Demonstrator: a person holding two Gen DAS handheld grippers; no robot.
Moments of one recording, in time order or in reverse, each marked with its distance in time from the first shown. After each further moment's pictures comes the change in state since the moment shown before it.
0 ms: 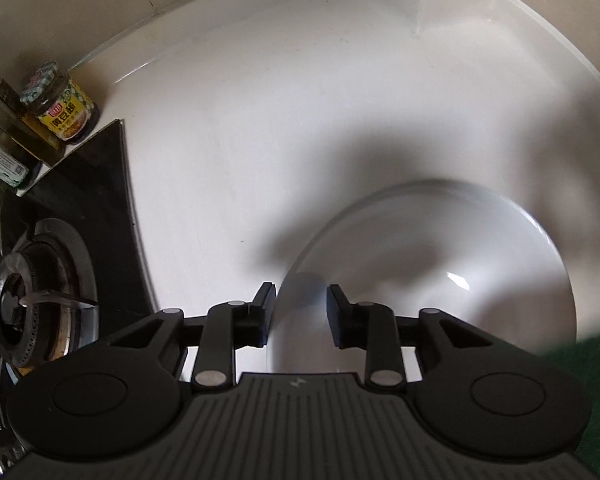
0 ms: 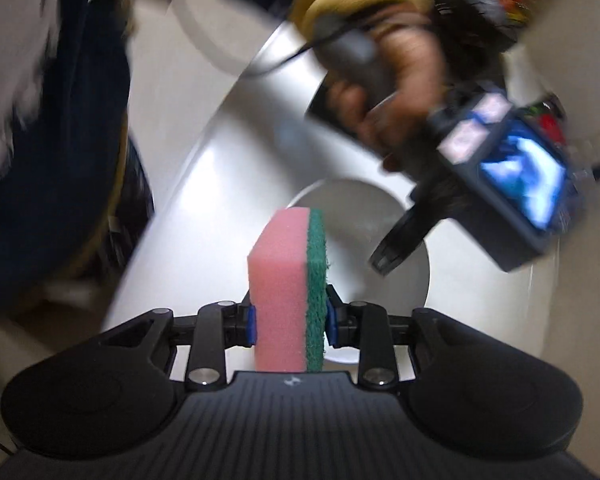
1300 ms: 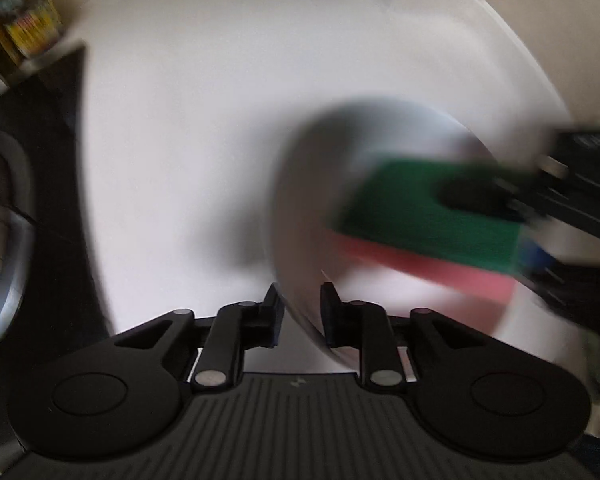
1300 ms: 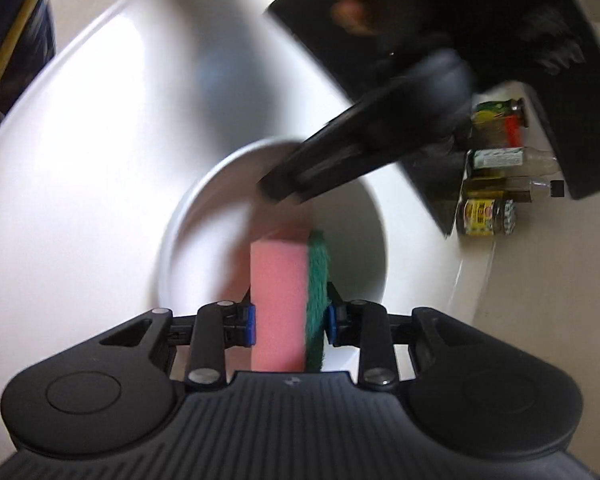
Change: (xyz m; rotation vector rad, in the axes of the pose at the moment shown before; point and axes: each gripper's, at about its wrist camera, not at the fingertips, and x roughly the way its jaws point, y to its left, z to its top) left arm 0.012 0.007 -0.011 -0.108 -0.005 -0.137; right arm 0.064 0.058 -0.019 -0.135 0.249 -0.236
